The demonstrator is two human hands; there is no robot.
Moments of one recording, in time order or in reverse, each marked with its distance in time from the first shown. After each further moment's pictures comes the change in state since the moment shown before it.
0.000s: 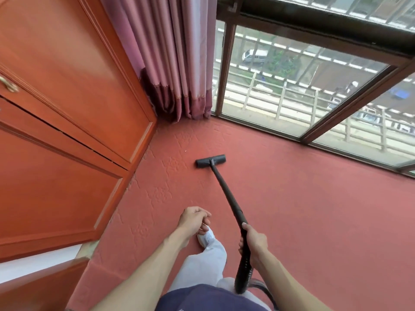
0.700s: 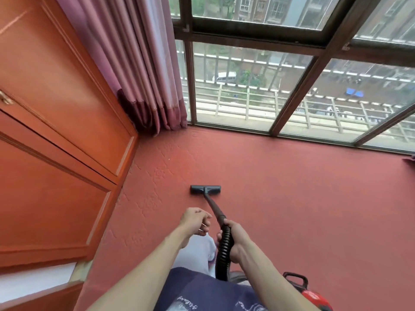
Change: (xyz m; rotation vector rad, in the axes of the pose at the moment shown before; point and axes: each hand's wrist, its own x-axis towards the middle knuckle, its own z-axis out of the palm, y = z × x) left_hand -0.092 -0.071 0.037 0.140 -0.118 0.100; right_hand -0.074 0.096 -0.025 0.431 -0.321 0.117
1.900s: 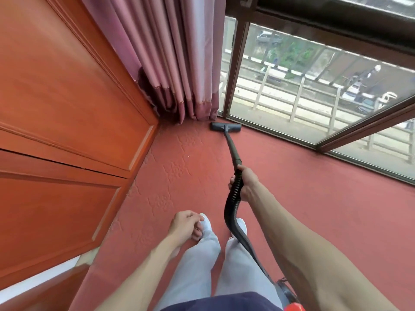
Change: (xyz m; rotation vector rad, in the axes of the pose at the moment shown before) left_hand 0.198 0.136 -0.106 -0.211 0.193 -0.195; right_hand 0.178 -0.306 0.259 -0.236 0.063 -0.073
